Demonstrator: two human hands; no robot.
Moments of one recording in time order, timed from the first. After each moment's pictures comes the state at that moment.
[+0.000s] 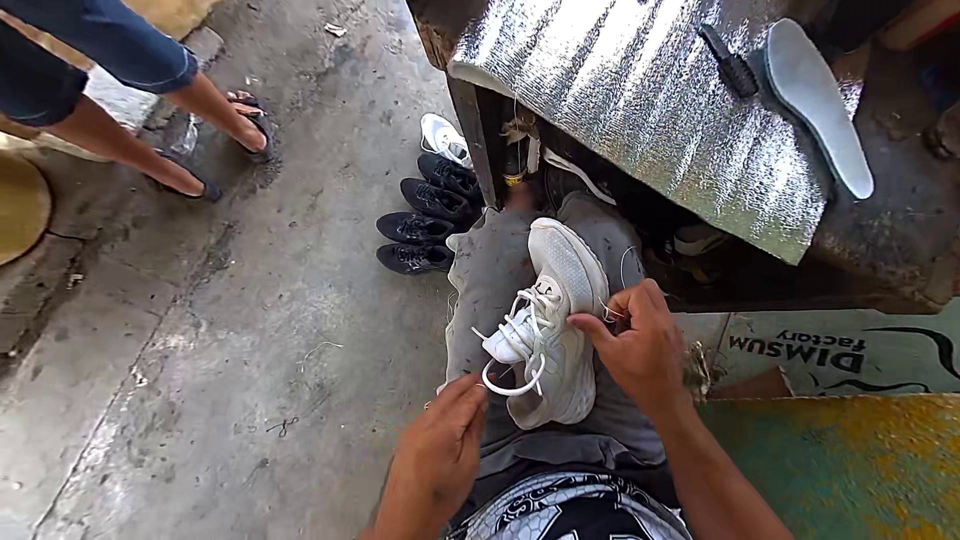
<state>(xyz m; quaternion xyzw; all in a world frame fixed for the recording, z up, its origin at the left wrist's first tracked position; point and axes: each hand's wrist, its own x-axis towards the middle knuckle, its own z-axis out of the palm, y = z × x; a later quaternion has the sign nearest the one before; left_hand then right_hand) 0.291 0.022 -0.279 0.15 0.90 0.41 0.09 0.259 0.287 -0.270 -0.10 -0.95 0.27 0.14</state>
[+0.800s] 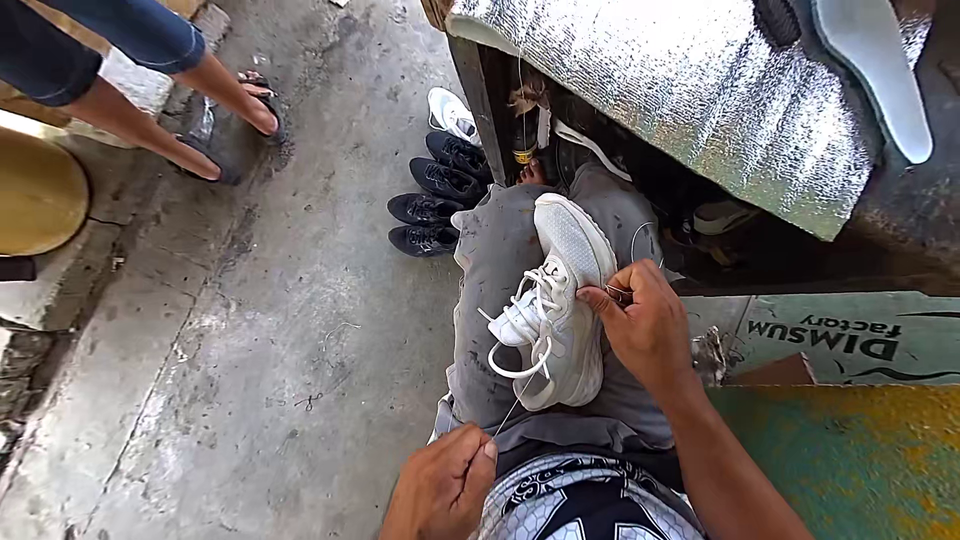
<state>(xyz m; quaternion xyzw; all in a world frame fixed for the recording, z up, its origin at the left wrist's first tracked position) 0.334 0.000 -0.268 0.16 0.89 0.41 0.16 0.254 0.286 -0.269 -0.10 -0.94 0.33 0.07</state>
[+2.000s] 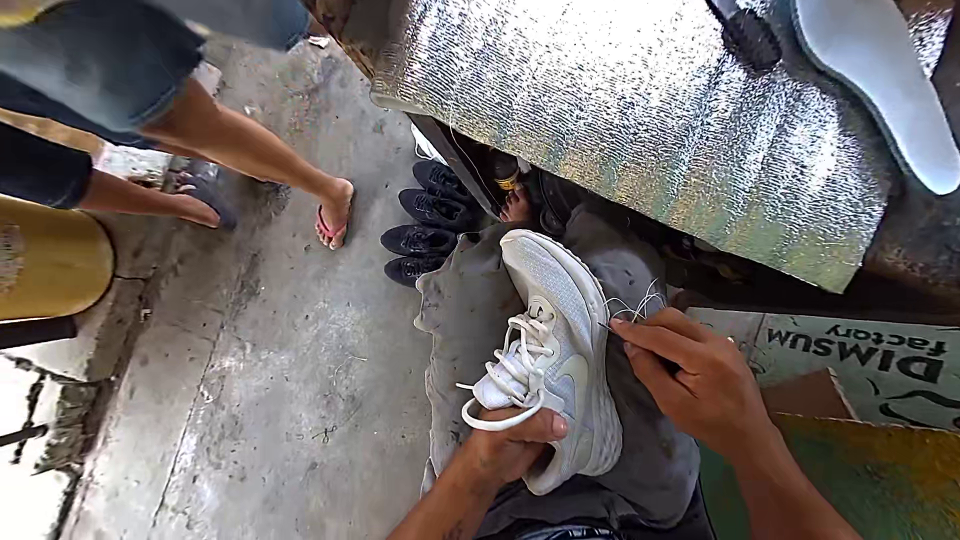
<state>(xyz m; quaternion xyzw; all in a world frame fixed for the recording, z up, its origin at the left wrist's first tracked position) 0.223 0.139 -0.295 0.00 0.29 0.90 0.33 0.246 0.371 -0.267 -0.01 -0.91 0.41 0.04</state>
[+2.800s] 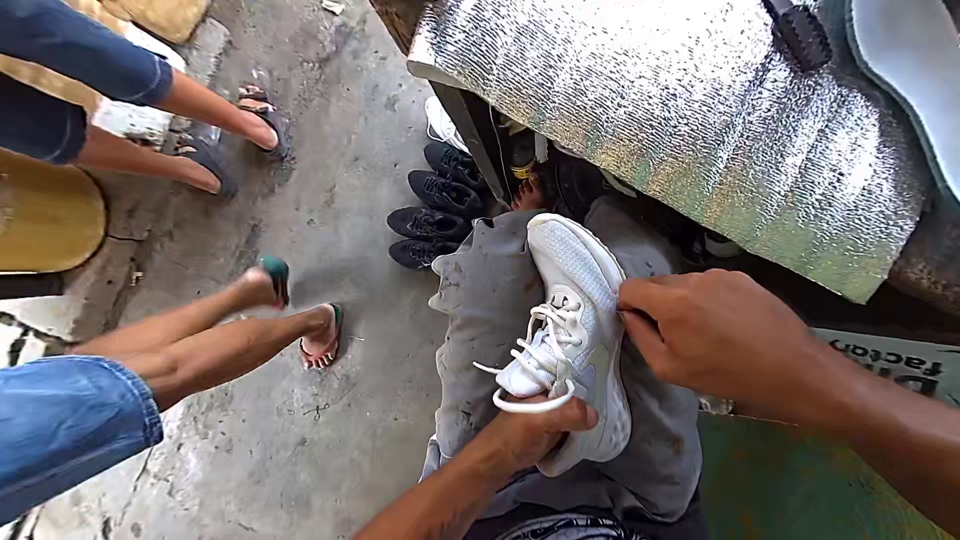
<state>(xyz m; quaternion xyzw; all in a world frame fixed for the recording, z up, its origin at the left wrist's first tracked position) 0.222 0.143 -0.286 -0.05 0.35 0.87 0.35 0.169 0.363 -0.211 0.18 -0.96 0.15 -0.15</state>
